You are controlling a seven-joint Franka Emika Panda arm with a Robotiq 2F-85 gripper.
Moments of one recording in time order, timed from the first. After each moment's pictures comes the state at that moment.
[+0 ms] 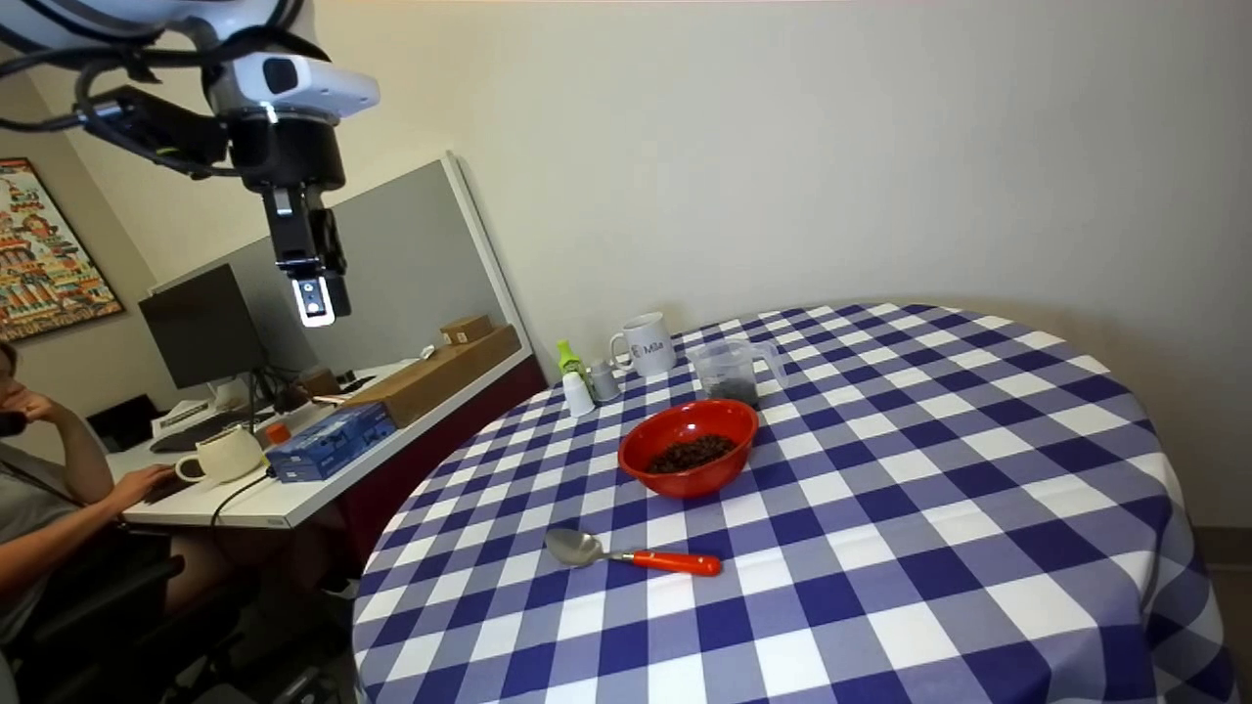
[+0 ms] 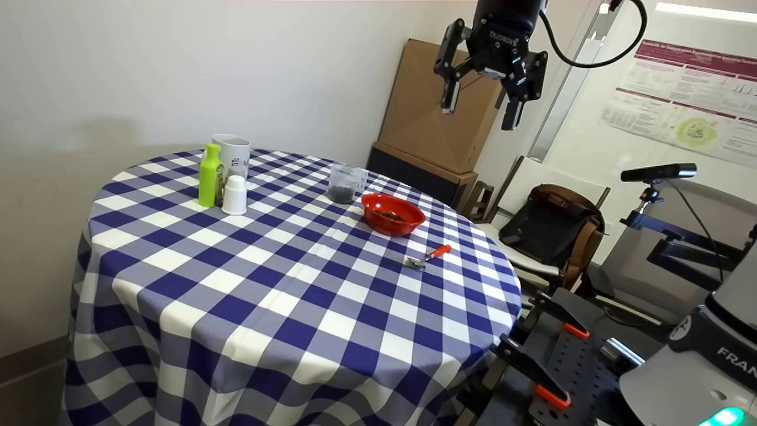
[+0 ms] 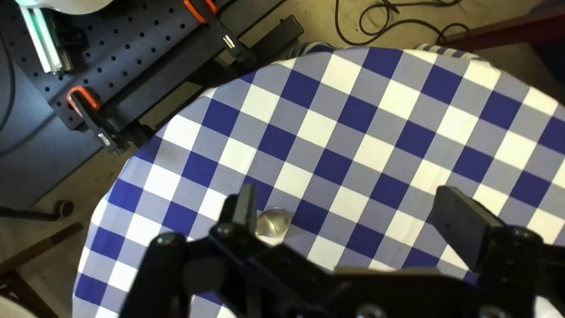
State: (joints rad) arm -0.01 -0.37 0.16 -2.46 0.17 1.93 0.73
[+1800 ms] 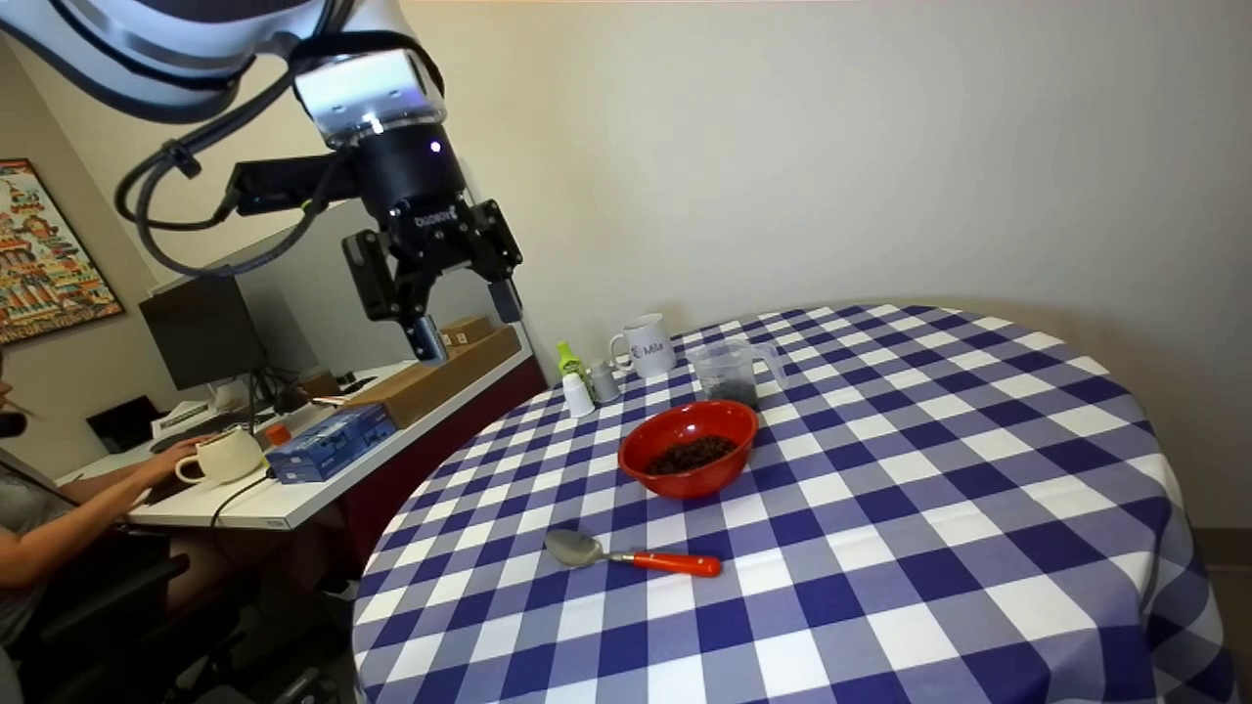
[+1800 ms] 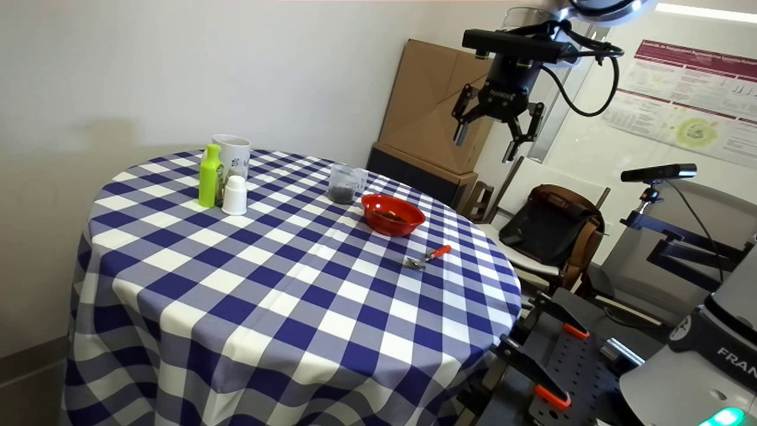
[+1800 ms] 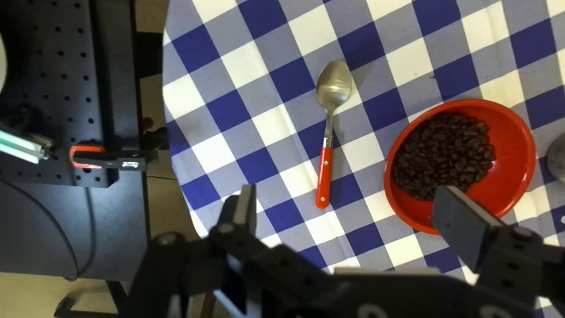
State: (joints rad) arm -0.20 -0.35 0.09 -2.61 0.01 2.27 1.40
